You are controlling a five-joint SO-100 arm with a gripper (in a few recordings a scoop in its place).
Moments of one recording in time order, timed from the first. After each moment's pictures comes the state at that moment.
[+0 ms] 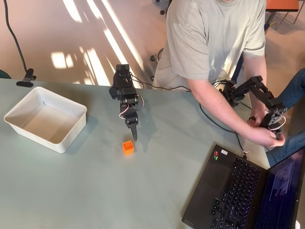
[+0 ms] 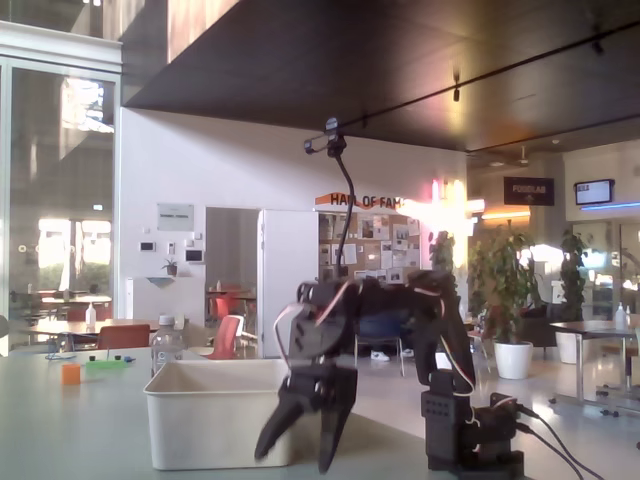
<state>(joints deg) -19.5 72.7 76.4 78.8 3.8</state>
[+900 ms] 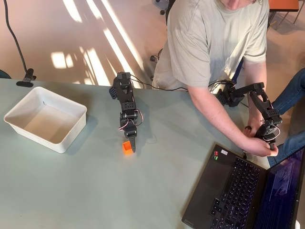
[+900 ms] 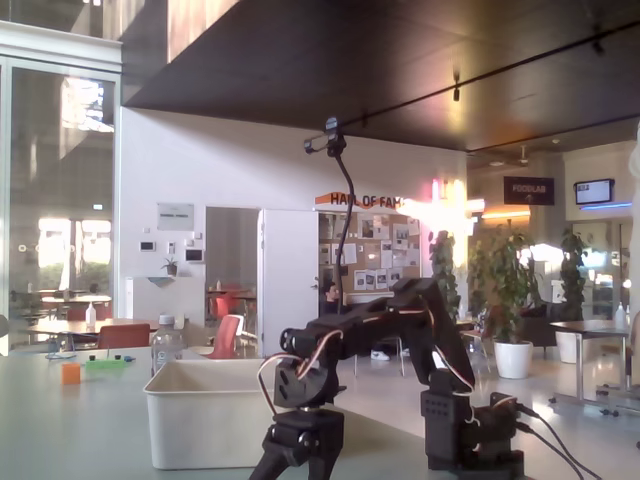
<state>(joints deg) -18.5 62.0 75.7 68.1 3.8</state>
